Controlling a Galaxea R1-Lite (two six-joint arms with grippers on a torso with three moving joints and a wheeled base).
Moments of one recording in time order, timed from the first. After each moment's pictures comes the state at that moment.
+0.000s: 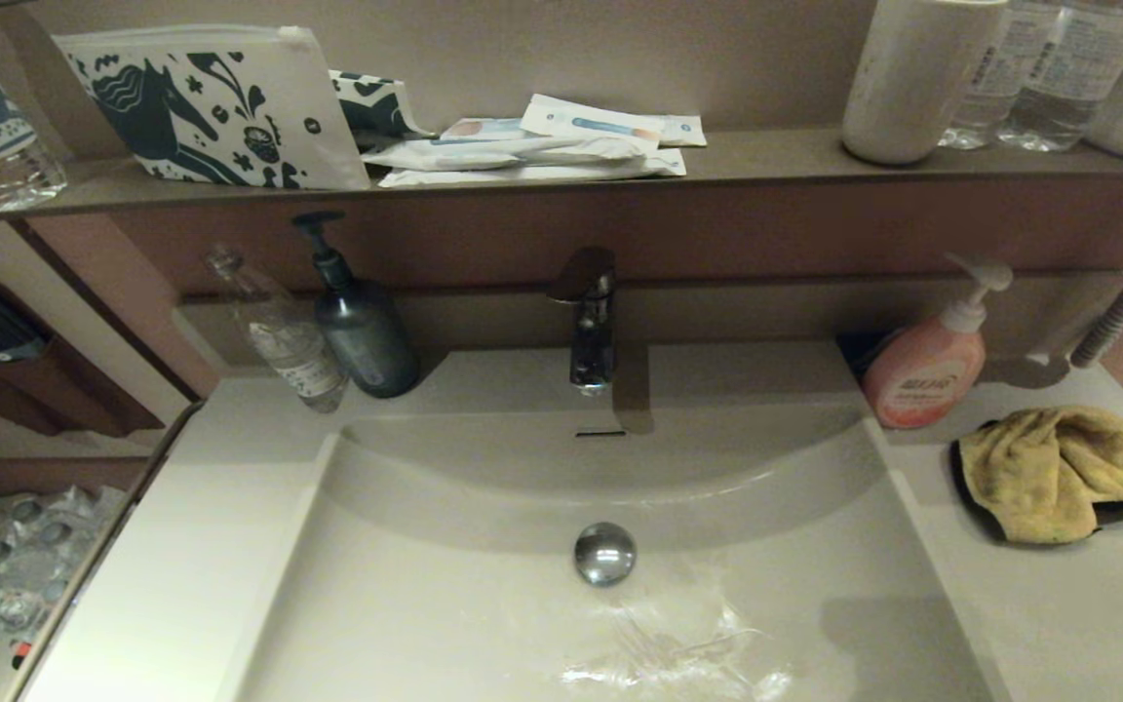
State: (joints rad) left arm 0.00 0.00 0.00 0.00 0.00 -0.02; right arm 0.02 1.07 -1.01 0.78 -0.05 0.10
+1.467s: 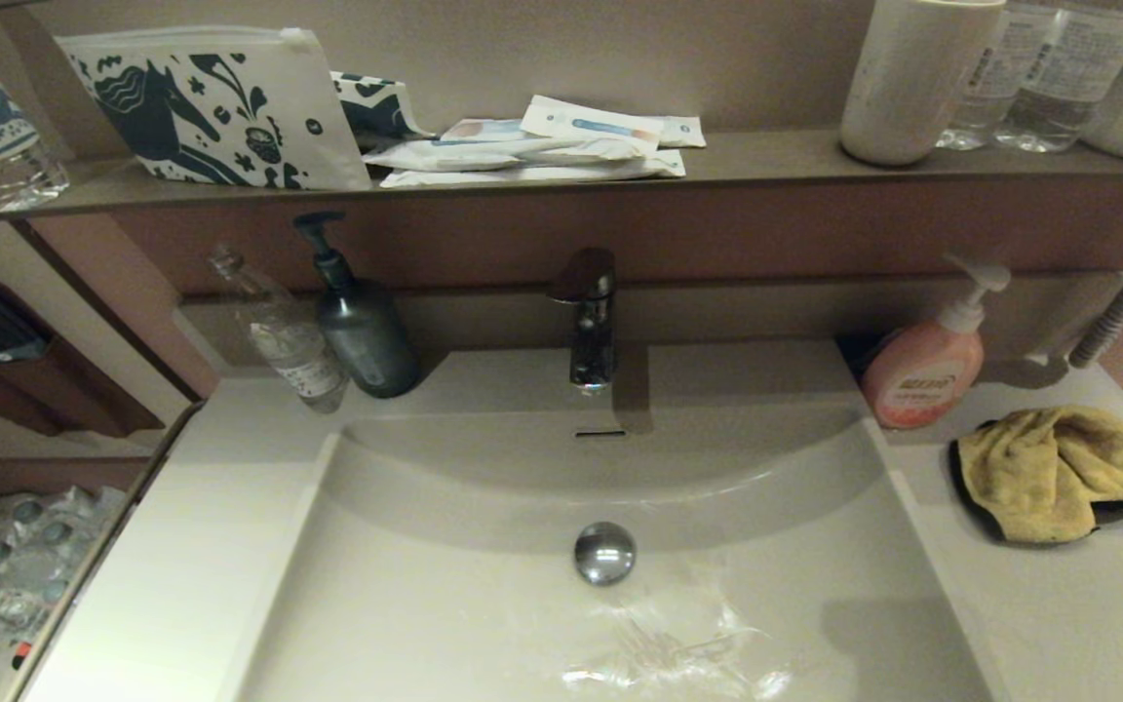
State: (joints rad) left arm 0.00 0.00 0.00 0.00 0.00 -0.02; right arm -0.02 0.27 -0.91 0.97 -0.22 0.04
